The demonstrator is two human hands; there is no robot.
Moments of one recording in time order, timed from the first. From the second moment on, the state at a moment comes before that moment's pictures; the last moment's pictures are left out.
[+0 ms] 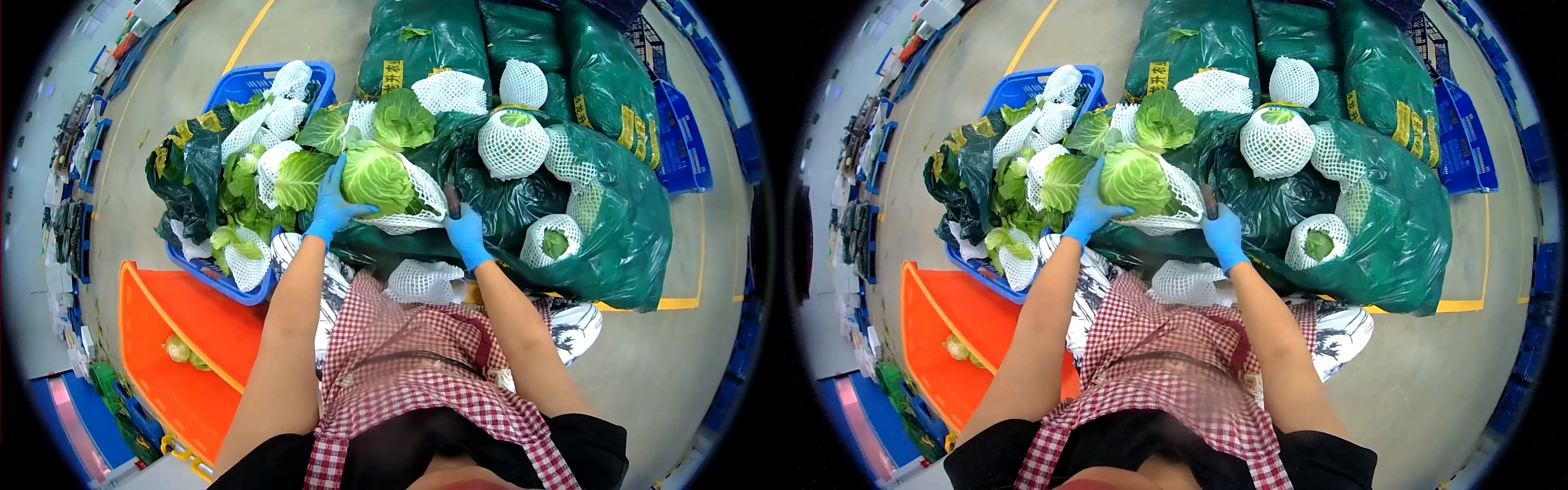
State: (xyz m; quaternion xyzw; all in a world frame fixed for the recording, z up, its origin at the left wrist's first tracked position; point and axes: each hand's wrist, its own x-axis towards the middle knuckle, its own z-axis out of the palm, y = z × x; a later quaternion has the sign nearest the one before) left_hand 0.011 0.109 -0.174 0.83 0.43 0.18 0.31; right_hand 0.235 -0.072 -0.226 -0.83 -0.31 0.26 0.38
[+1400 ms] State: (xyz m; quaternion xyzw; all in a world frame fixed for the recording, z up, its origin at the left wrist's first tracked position) left_hand 0.042 0.102 -0.173 0.80 0.53 0.18 0.22; right_hand 0.182 -0.039 -0.143 -0.78 -0.52 0.25 0.25
